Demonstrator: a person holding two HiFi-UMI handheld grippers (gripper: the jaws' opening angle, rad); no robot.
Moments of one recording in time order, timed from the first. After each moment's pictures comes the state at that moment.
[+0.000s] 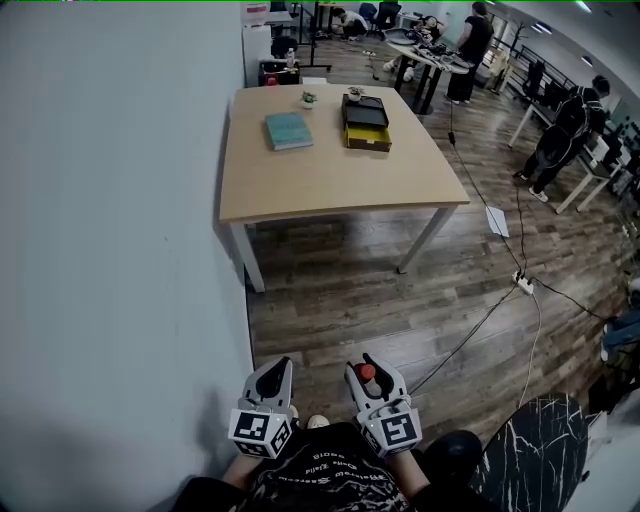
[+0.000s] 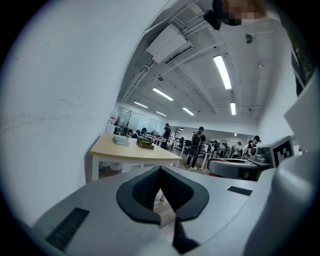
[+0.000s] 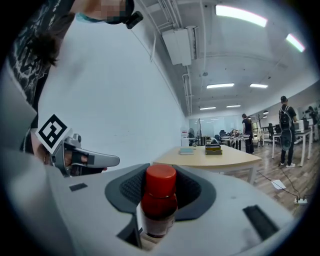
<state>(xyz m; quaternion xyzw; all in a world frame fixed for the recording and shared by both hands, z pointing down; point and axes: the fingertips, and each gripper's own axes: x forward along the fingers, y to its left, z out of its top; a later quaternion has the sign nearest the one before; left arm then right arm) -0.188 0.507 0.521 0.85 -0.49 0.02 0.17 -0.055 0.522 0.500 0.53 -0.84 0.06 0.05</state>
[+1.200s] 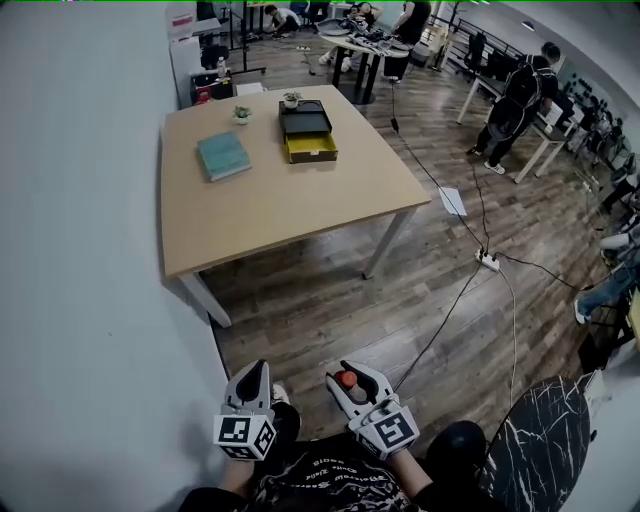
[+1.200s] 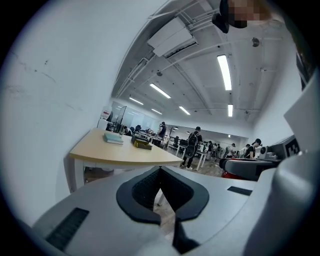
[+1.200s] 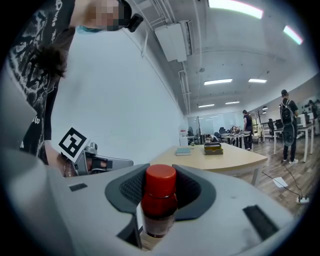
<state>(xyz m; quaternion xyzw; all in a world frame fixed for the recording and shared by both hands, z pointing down) -0.157 0.350 0.537 0.87 -0.46 0.02 0.18 -0.027 0.406 0.499 0.53 -0.84 0.08 0.05</state>
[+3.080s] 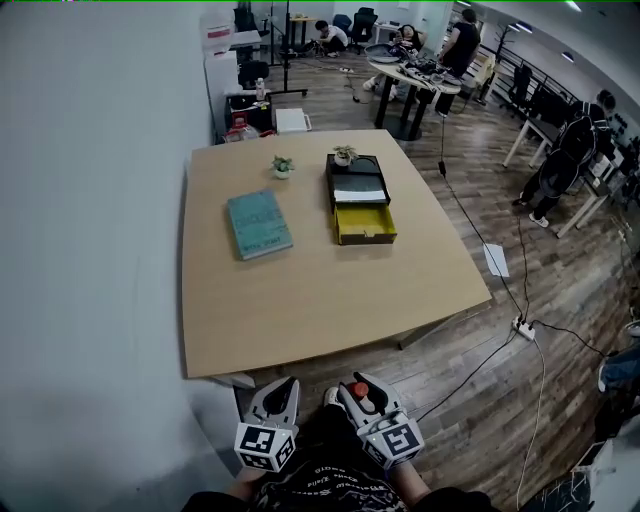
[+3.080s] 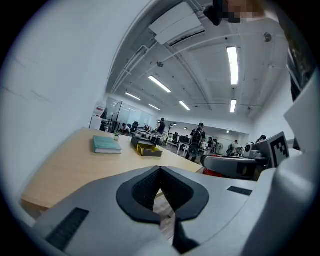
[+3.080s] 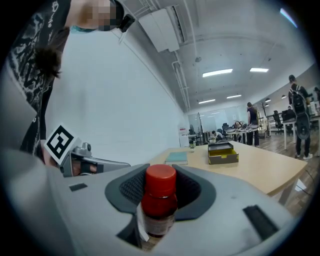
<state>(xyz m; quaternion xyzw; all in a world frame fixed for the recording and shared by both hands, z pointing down) -0.114 0.024 0.559 0.88 -0.43 0.05 0.18 -0.011 0.046 0.526 0.51 -0.85 0.10 0.03</state>
